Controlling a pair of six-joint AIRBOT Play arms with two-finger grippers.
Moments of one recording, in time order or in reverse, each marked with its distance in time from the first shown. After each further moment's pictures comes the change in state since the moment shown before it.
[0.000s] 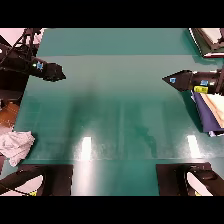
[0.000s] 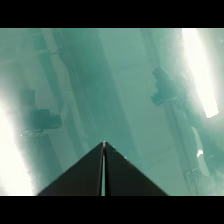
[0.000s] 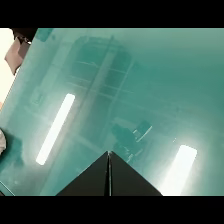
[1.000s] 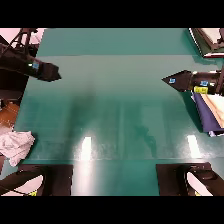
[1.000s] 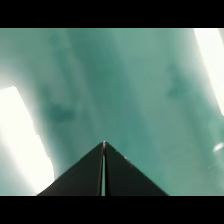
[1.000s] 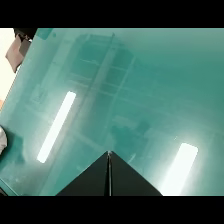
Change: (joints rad) left arm 0.000 0.031 0.040 0.137 -0.113 -0.026; right arm 0.001 0.000 0.000 0.000 0.009 0.002
